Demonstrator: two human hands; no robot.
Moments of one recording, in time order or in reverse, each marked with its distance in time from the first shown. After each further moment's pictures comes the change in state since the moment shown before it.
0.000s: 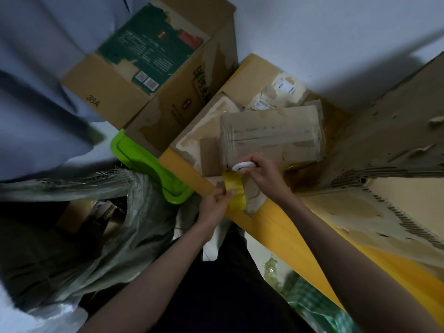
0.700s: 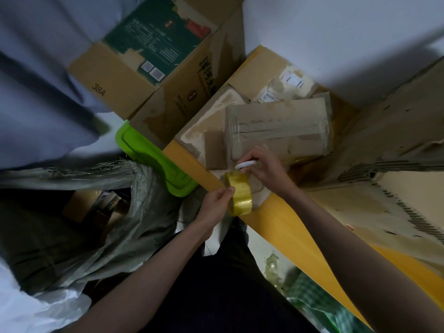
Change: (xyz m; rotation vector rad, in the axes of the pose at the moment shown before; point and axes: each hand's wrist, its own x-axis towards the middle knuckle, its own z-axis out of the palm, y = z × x) left_hand -0.016 -0.005 -0.007 -0.057 -0.051 0.022; right_hand 0.004 0.001 0.001 -0.140 -0.072 -0.167
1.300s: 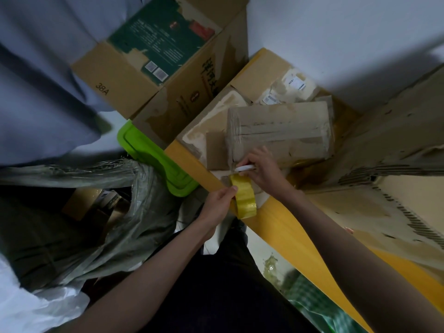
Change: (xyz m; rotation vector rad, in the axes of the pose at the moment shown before) left_hand -0.003 0.009 0.003 0.009 0.026 0.019; right_hand 0.004 -0.001 0.008 -0.144 -0.029 -0.046
